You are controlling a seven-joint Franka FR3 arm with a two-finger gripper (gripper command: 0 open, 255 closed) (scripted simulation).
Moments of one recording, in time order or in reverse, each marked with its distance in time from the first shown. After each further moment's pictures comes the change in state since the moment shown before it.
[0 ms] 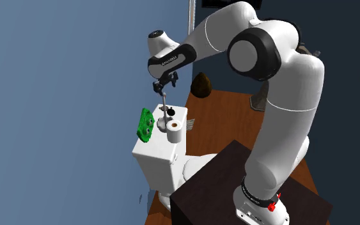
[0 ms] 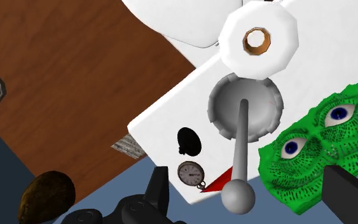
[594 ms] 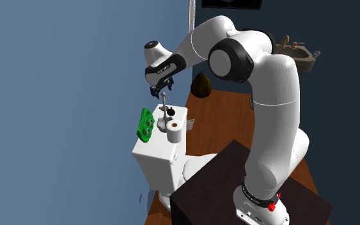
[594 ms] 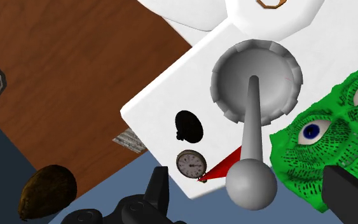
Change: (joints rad) arm 0.004 0.203 -0.016 0.149 -0.040 0.063 0.026
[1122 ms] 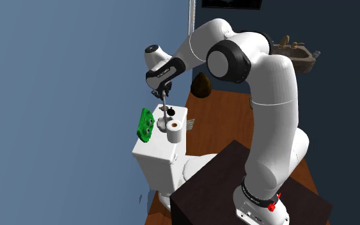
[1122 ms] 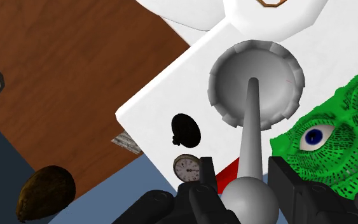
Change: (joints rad) arm 0.002 0.024 -0.004 -0.014 -0.010 0.037 0.015
